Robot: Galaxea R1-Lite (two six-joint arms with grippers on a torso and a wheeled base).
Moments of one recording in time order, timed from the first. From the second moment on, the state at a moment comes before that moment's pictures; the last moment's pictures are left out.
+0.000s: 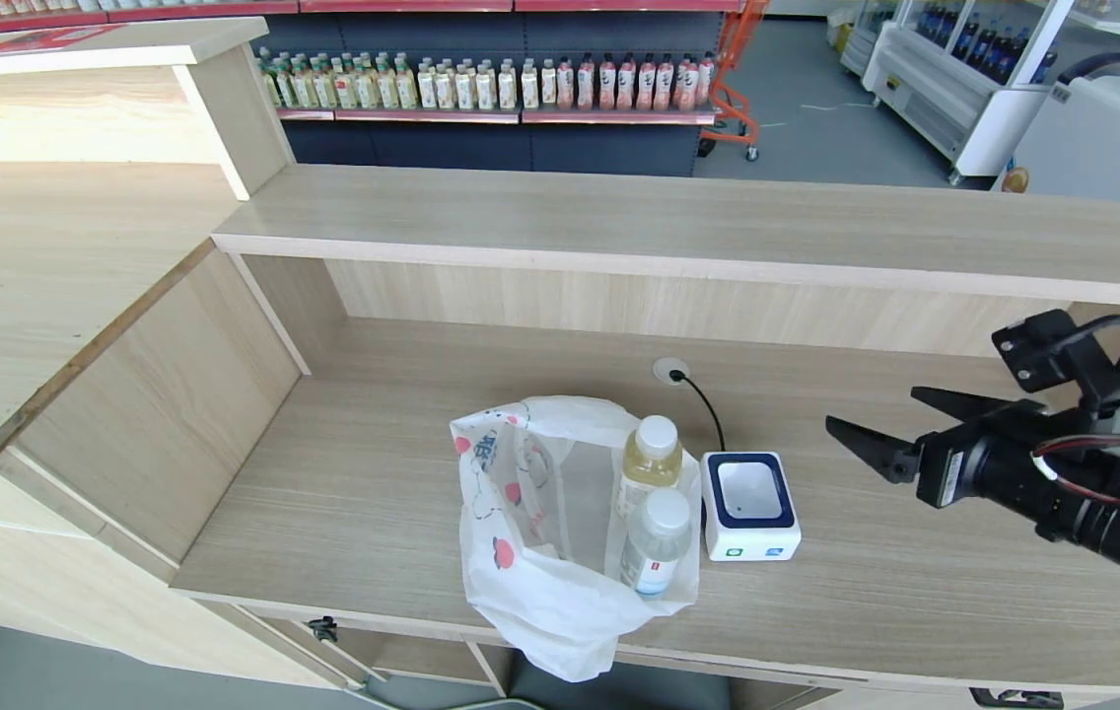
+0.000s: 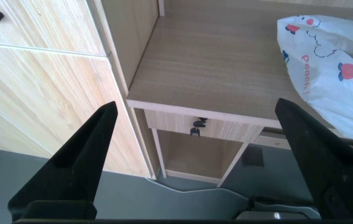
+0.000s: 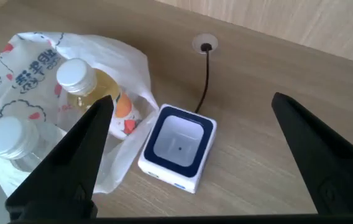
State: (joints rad) left arm 0.00 0.00 0.00 0.00 0.05 0.00; right arm 0.18 1.50 -0.43 -0.94 0.16 -0.12
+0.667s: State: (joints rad) left arm 0.00 0.00 0.00 0.00 0.05 0.00; right arm -0.03 0.95 -0.03 -0.69 0.04 -0.12
